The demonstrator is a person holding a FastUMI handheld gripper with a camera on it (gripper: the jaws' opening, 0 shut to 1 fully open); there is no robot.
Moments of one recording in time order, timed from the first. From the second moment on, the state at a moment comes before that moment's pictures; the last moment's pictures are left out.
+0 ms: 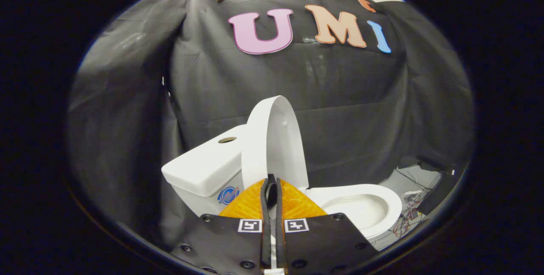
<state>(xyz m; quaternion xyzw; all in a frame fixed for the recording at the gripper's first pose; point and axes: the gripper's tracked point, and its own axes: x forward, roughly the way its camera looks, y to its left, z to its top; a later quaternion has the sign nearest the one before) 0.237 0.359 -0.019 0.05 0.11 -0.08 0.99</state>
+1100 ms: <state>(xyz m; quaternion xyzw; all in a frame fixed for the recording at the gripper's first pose) 0.249 0.410 -0.033 0.03 0.11 0.00 0.99</state>
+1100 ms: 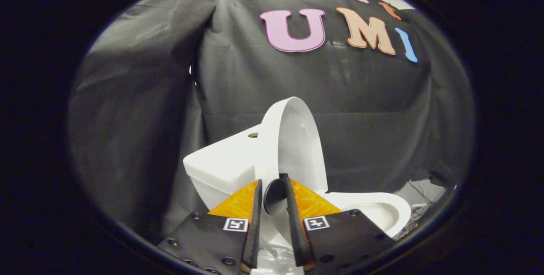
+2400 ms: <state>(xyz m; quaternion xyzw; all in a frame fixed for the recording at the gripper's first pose) 0.141 0.311 0.036 0.02 0.01 0.02 1.00</state>
